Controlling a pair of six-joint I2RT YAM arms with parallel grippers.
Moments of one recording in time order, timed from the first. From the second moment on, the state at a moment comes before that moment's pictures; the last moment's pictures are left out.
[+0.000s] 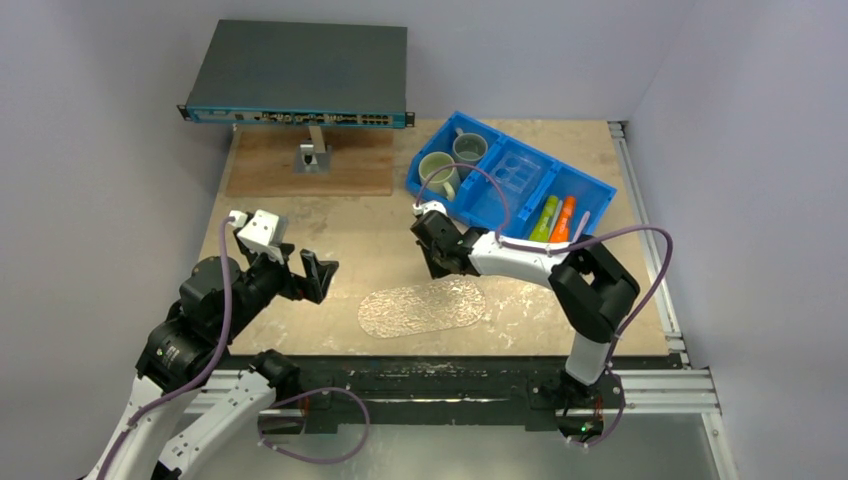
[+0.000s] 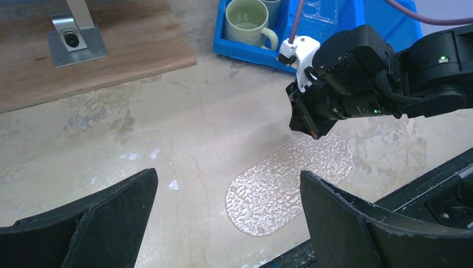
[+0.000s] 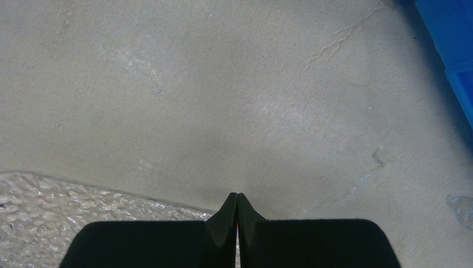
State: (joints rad) left arm -0.56 0.48 0.97 -0.77 -0.09 -0.20; right arm 0.87 1.79 1.13 -0.36 0.27 0.40
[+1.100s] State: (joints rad) left arm -0.56 0.48 0.97 -0.77 -0.09 -0.20; right arm 0.86 1.71 0.96 -0.30 0.25 0.46
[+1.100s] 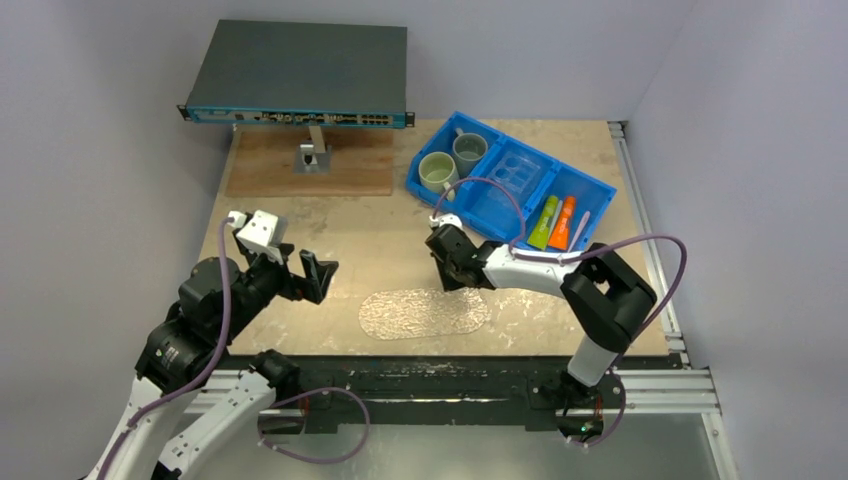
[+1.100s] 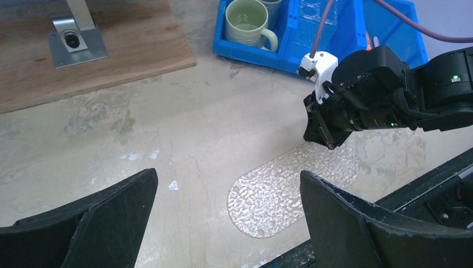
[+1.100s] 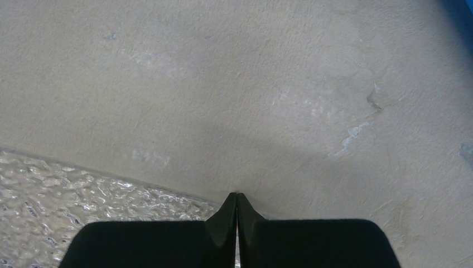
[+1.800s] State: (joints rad) left arm -0.56 0.47 0.97 -0.77 -0.09 -0.20; right arm 0.86 1.59 0.96 -0.46 0.28 0.48
